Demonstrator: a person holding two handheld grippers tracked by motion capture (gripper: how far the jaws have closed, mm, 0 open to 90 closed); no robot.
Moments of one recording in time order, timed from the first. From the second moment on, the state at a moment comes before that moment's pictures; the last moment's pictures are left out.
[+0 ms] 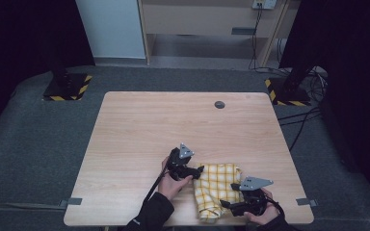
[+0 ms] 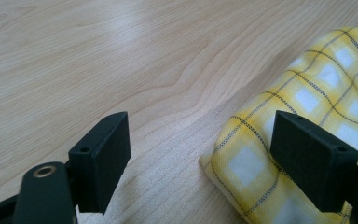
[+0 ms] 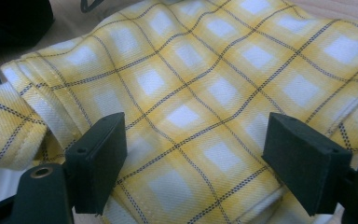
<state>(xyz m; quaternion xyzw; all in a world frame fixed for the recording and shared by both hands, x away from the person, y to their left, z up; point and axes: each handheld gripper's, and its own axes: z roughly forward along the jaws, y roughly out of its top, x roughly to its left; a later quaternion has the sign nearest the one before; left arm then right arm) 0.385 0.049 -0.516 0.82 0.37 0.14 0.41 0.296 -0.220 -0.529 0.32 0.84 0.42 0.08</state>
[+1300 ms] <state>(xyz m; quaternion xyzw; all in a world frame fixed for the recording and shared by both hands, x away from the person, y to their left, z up) 0.383 0.041 -0.522 0.83 0.37 0.09 0.40 0.278 -0.183 -0.520 0.25 0.85 0.46 0.02</state>
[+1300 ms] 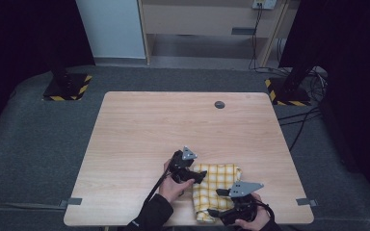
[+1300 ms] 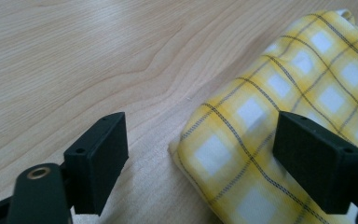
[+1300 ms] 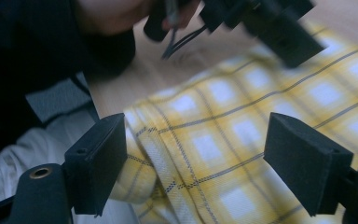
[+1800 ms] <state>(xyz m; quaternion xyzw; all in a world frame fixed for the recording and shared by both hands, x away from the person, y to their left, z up) 0.386 0.041 -0.524 0.83 0.37 0.09 0.40 0.274 -0.183 -0.537 0.24 0.87 0.42 0.04</state>
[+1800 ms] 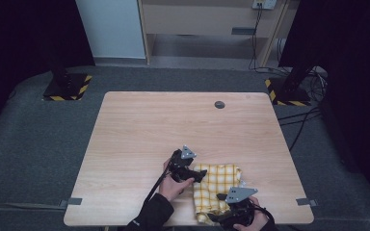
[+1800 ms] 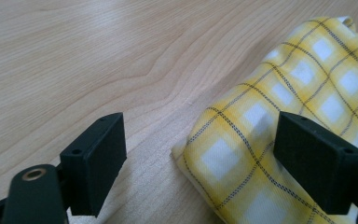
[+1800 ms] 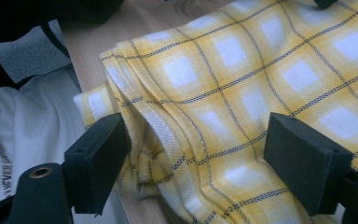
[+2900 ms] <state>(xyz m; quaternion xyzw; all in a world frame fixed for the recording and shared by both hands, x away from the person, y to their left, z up) 0.312 0.055 -0.523 0.84 0.31 0.06 0.43 0.341 -0.214 -0.524 0.34 0.83 0.44 0.11</state>
